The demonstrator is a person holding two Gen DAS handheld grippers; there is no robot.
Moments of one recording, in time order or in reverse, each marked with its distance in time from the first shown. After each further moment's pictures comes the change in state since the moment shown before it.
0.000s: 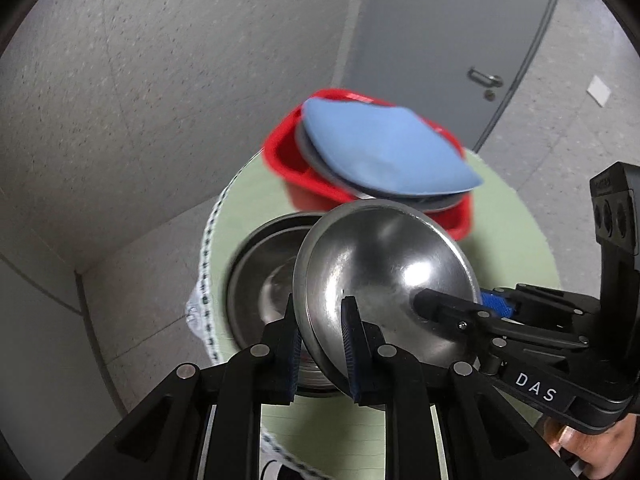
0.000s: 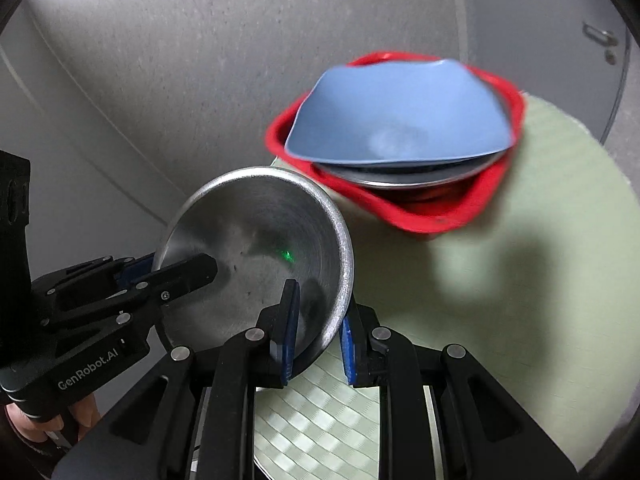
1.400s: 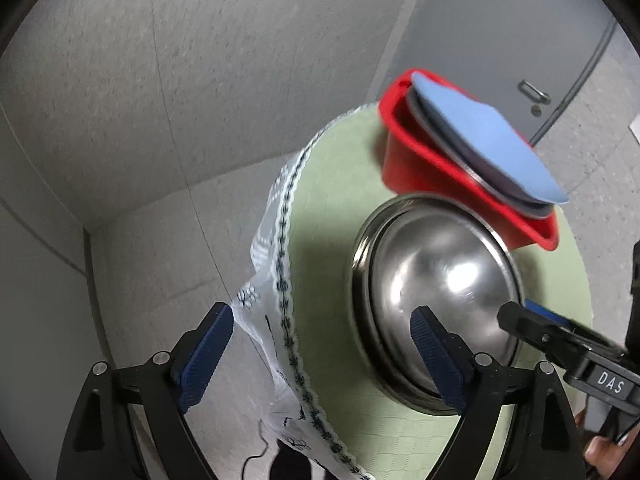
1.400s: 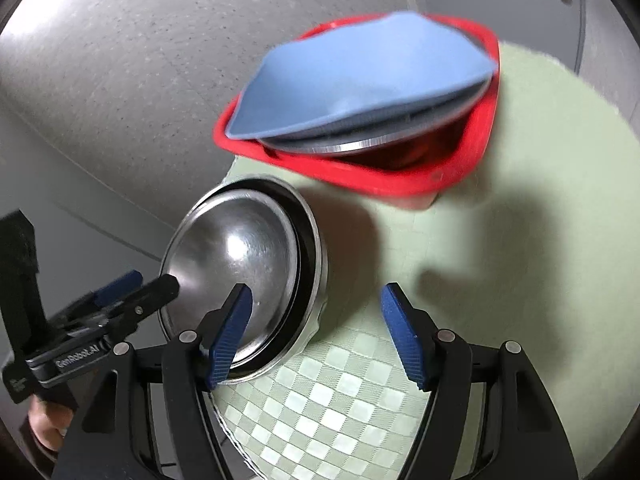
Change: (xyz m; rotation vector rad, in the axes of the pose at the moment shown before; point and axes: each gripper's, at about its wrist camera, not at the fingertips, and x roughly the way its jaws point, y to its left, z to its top) left arm 0.046 0.080 -0.013 -0.149 0.053 0.022; right arm 0.032 -0.022 -0.010 0.227 -0.008 -0.027
